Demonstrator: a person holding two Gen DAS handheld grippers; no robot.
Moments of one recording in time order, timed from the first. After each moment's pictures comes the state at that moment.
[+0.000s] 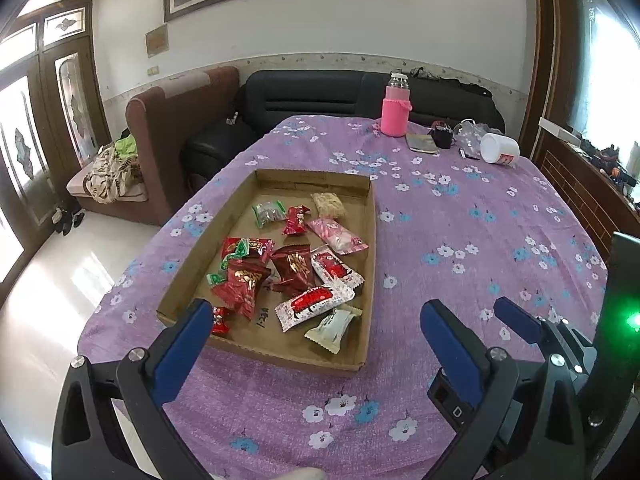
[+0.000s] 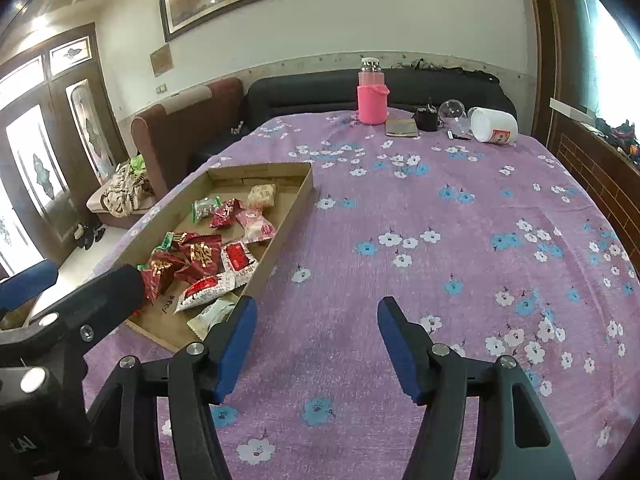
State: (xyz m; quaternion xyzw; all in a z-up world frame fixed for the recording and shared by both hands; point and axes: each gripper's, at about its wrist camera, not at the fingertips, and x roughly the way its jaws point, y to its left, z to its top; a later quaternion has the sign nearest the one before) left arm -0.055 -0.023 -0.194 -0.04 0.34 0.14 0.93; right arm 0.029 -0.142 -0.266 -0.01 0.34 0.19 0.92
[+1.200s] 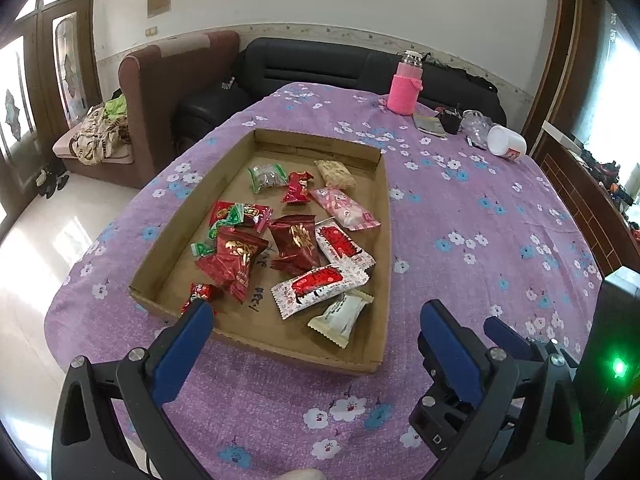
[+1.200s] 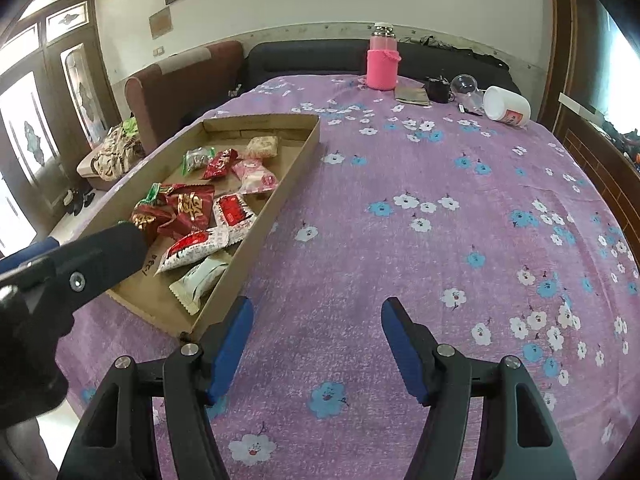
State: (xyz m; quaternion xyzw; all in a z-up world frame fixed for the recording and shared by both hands) left arm -0.035 0.007 -0.224 -0.10 0.38 0.12 0.91; right arm 0.036 -0.115 -0.295 -0.05 0.38 0.18 0.91
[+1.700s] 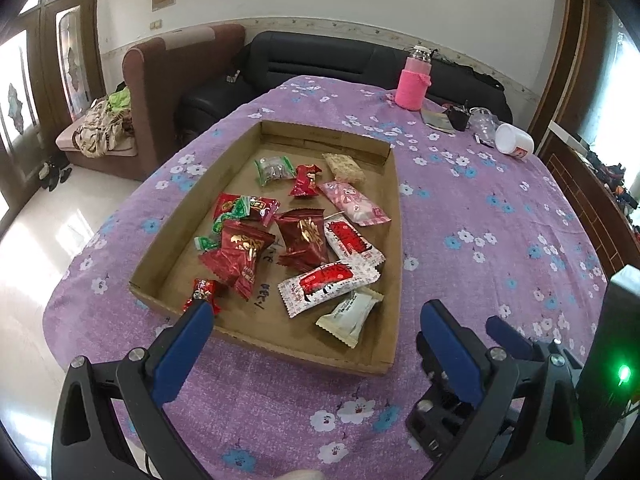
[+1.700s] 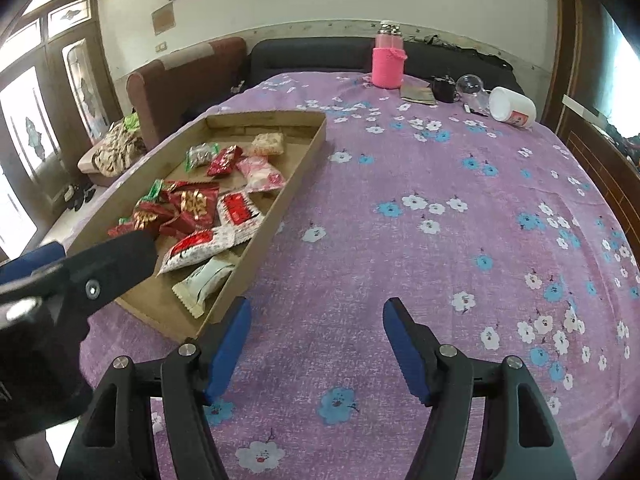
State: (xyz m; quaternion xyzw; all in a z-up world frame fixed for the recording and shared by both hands) left arm -0.031 0.014 -0.233 -0.11 0.39 0.13 0.91; right arm 0.038 -0.103 -0.298 -0.06 0.39 0.19 0.90
